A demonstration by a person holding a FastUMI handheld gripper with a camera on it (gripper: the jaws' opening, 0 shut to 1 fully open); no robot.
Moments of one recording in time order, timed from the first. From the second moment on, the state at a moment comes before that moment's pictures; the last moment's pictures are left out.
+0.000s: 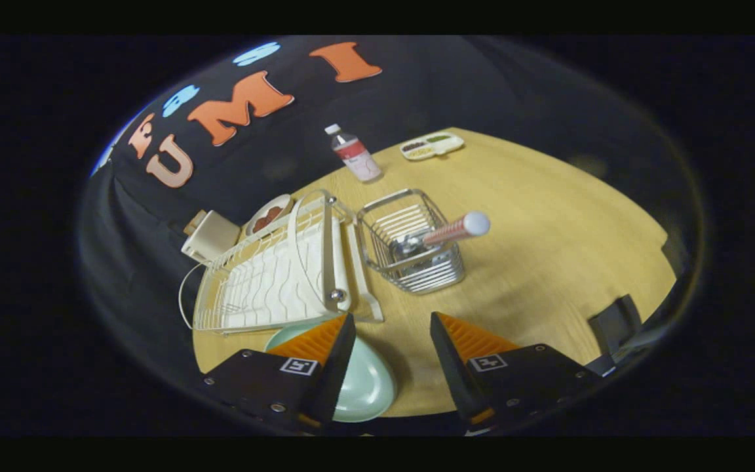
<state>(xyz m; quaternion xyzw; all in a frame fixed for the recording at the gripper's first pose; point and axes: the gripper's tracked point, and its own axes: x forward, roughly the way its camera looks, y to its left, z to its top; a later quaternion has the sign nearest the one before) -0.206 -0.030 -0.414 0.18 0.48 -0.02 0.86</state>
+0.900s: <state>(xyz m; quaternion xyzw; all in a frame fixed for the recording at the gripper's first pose) -0.167 -0.036 -0.396 0.03 0.37 0.01 0.93</state>
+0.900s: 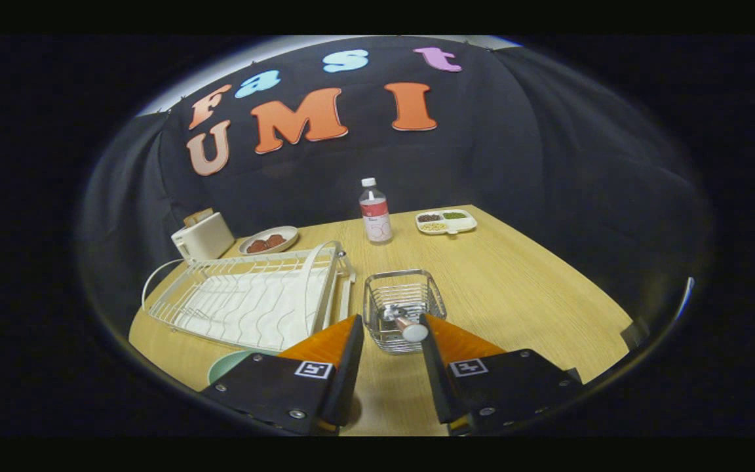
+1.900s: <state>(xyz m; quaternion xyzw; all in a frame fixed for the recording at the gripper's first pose) -0.142 -0.045 -0.314 0.07 0.35 -0.02 0.93</state>
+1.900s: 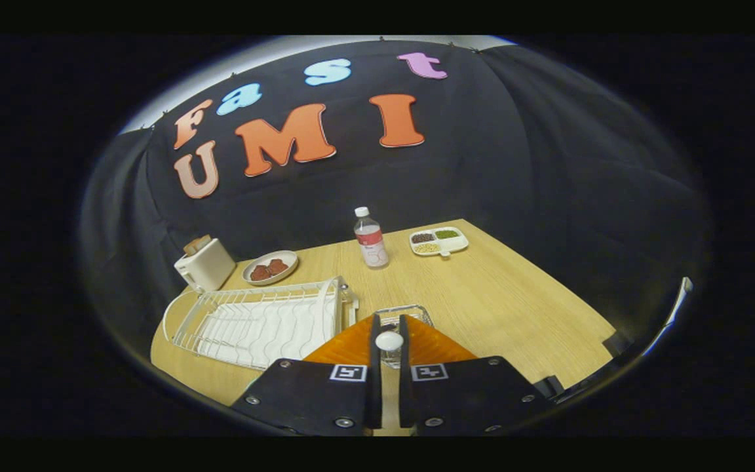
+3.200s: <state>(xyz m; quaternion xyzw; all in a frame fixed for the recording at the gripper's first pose) -0.216 0.074 -0.281 0.14 0.41 0.24 0.87</state>
